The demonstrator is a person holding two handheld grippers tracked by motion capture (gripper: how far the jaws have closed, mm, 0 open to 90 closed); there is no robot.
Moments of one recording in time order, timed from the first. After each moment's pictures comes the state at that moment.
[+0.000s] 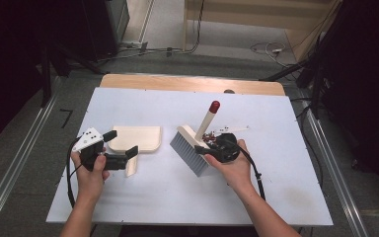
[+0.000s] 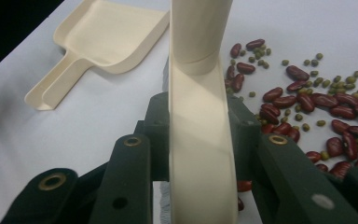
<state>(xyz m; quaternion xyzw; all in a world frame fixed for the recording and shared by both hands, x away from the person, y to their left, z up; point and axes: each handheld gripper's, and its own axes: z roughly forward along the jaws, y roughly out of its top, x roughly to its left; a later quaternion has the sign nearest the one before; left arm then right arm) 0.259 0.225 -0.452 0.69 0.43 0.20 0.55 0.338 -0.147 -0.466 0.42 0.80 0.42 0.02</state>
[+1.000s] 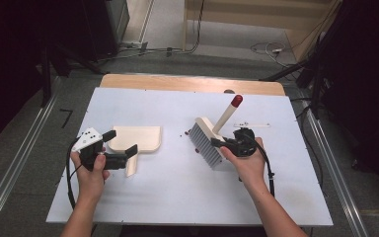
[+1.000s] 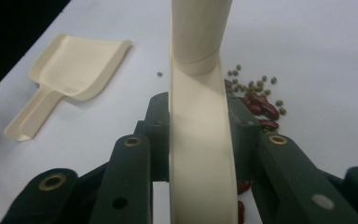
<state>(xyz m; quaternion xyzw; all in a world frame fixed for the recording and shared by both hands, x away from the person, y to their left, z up) 0.259 0.225 -0.453 0.68 0.44 0.21 0.55 0.346 -0.186 -0.452 0.48 0.76 0.44 0.04</state>
